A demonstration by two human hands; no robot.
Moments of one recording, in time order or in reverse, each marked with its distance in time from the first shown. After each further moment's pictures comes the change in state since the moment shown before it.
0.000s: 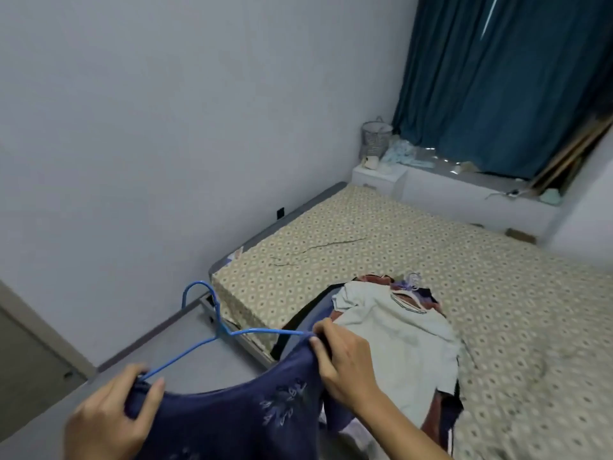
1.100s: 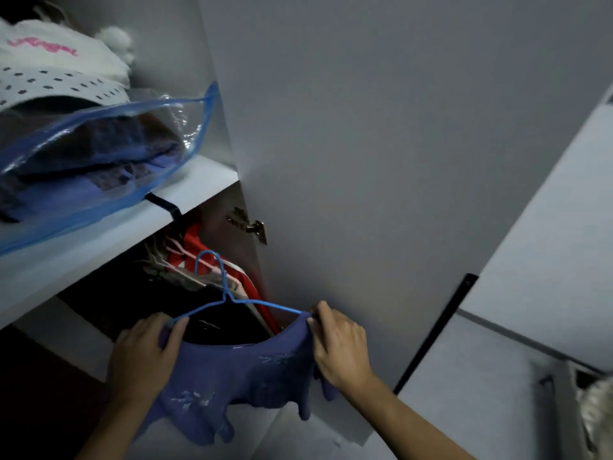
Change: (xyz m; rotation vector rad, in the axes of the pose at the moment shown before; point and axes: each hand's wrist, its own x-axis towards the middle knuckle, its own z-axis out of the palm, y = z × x) left_hand -0.405 -0.328 -0.342 0.738 0.493 -1.103; right_hand -0.175 -0.552 0.345 0.580 -0.803 -0.934
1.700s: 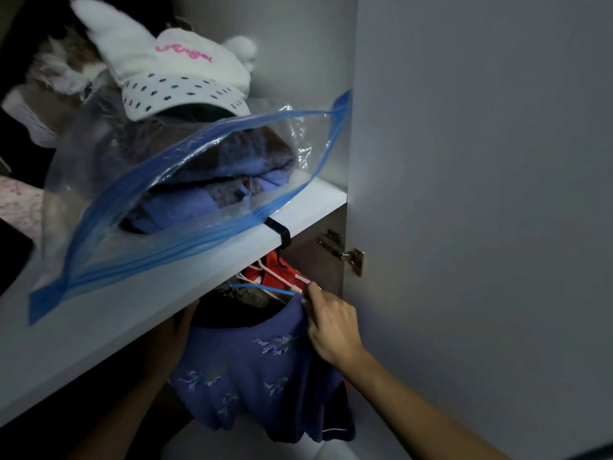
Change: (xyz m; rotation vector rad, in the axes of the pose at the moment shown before) left_hand 0.083 -0.156 0.017 0.111 0.021 -0.184; right_hand 0.137 -0.091 0.130 0.039 -0.051 -0.229
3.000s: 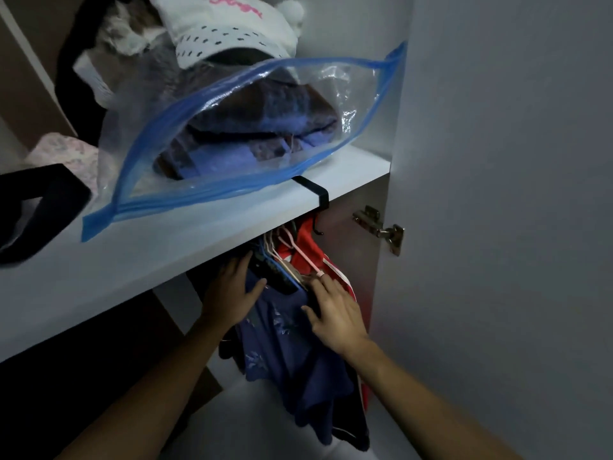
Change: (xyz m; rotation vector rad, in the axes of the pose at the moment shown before) left_hand 0.006 0.037 0.028 -0.066 -0.274 0.030; right_hand -0.010 -0.008 0.055 0.028 -0.250 -0.090
